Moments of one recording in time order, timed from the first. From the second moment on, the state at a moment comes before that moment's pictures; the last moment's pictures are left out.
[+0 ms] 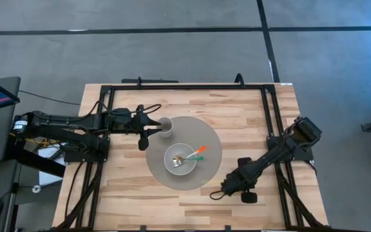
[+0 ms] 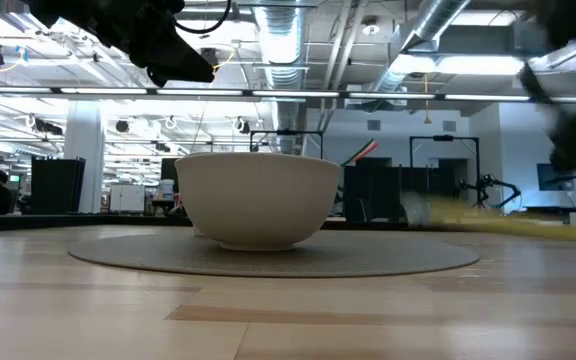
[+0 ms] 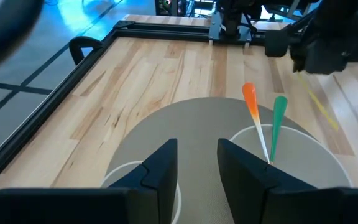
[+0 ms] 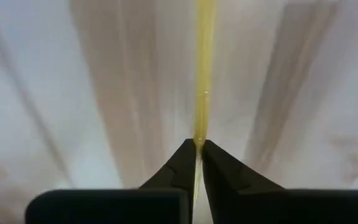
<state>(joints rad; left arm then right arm) 0.03 0.94 0.62 -0.08 -0.12 0.02 0.61 1.80 1.04 -1.04 -0.18 0.56</state>
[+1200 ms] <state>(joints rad) -0.05 1.03 0.62 0.42 0.12 0.03 0.27 1.64 1.17 -0.20 0.56 0.25</state>
